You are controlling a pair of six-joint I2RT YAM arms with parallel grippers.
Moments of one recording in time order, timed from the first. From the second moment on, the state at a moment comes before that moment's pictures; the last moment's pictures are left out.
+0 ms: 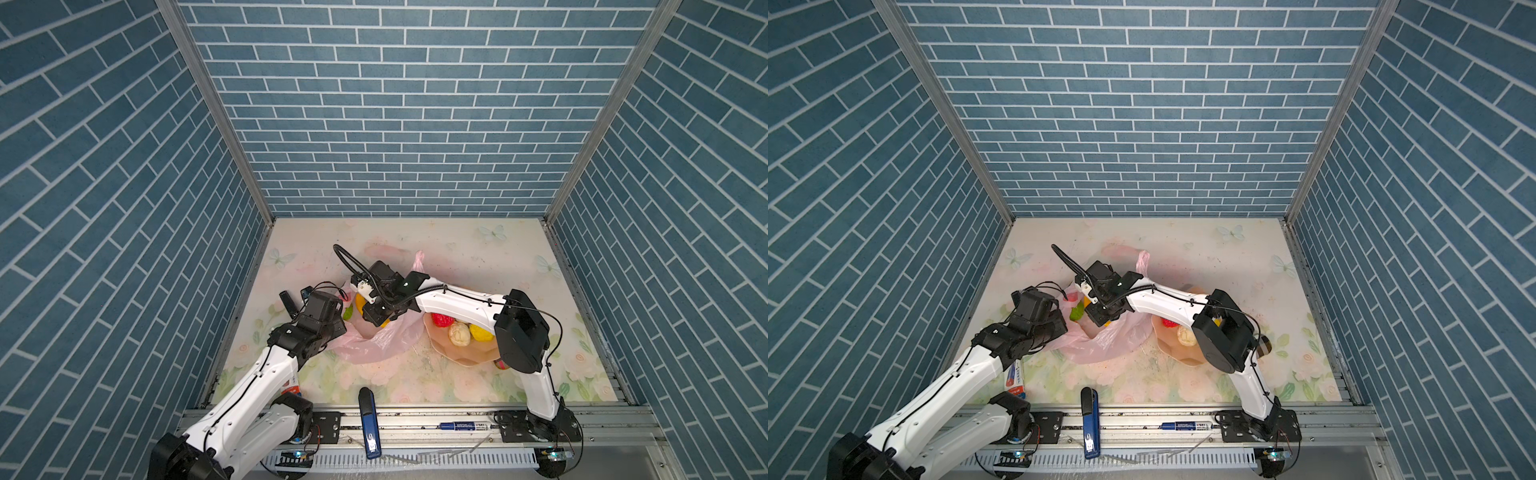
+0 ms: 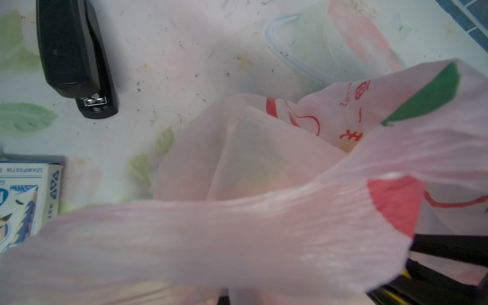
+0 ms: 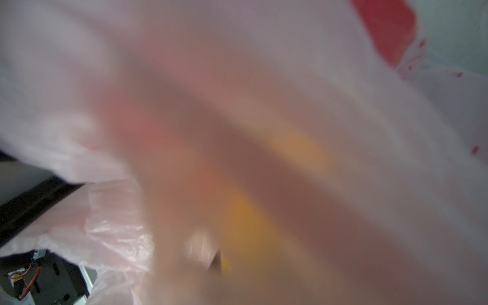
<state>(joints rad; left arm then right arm) -0.41 0.92 0.62 -0.66 -0.17 -0.80 1.05 2.06 1.69 -0.64 -0.18 0.13</state>
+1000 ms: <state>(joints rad) -0.41 0.98 0.73 -0.66 -0.21 -0.80 1.05 1.96 1.69 -0.69 -0.21 0.05</state>
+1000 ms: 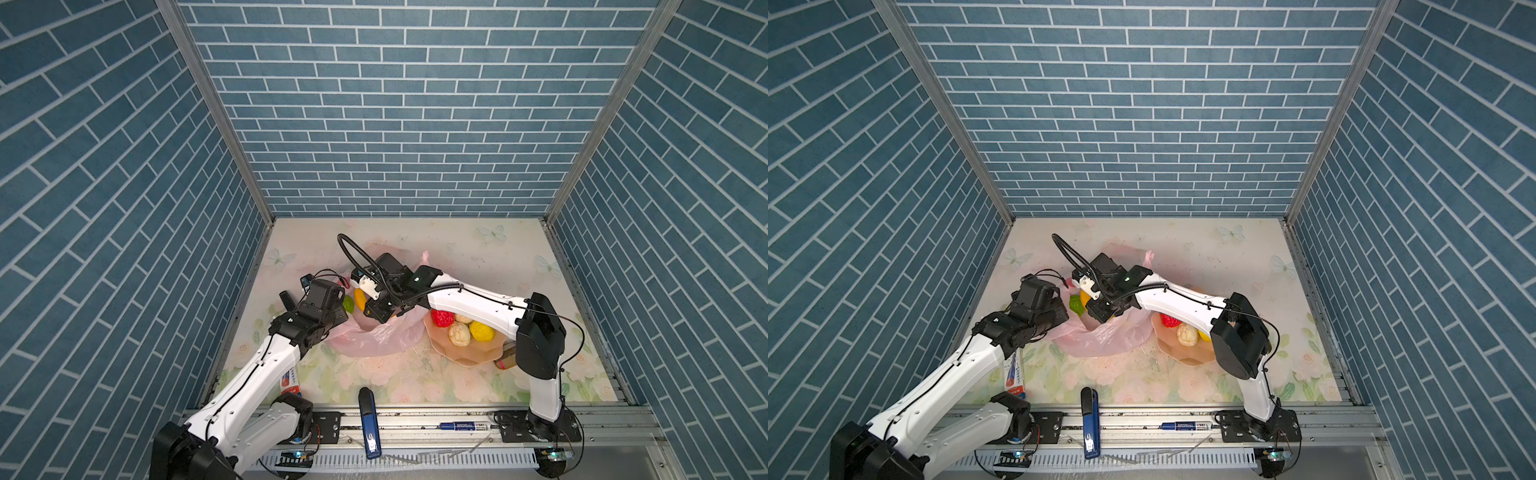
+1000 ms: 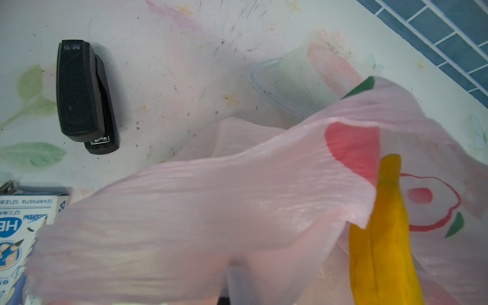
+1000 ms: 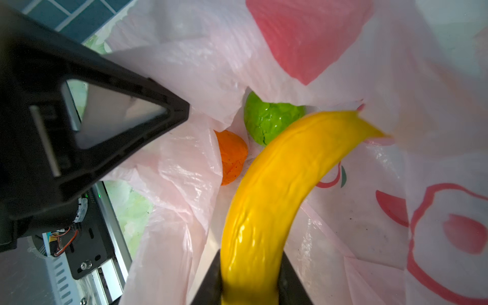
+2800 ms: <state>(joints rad) -0.41 0.93 0.67 -0.57 -0.28 -0.89 0.91 1.69 2.05 -0.85 0.07 -0.02</state>
